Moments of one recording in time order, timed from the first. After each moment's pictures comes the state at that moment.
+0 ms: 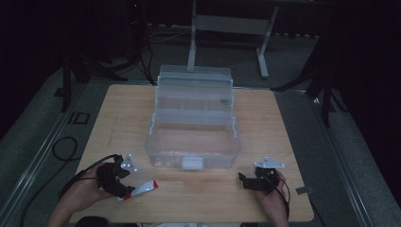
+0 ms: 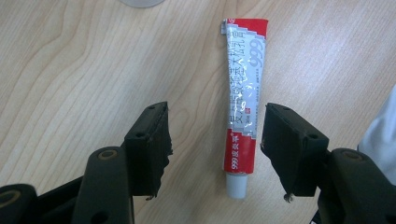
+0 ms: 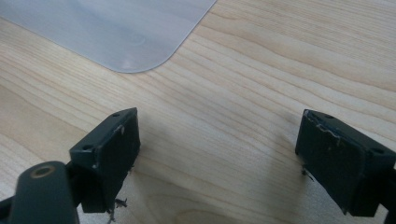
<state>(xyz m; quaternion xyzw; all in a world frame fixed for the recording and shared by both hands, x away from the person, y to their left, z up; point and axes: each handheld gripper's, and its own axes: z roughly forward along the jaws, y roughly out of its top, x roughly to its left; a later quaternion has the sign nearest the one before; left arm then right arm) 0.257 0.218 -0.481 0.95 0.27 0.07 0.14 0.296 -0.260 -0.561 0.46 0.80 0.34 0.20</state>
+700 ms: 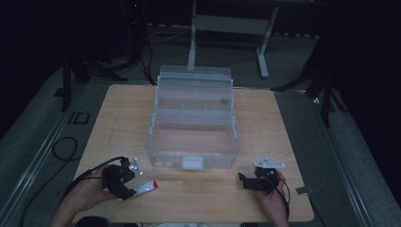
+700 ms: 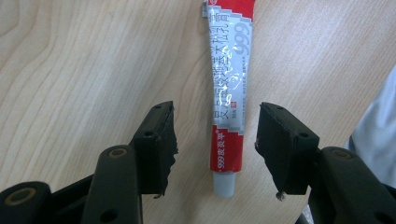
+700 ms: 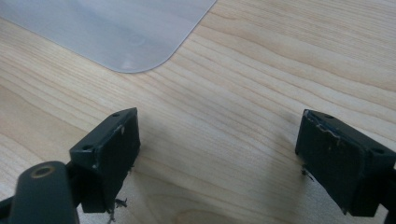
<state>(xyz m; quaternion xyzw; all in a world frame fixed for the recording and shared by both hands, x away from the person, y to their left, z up) 0.261 0.203 -0.489 0.96 0.26 0.03 0.10 0.296 -0.260 -0.561 0.46 0.80 0.34 0.20</state>
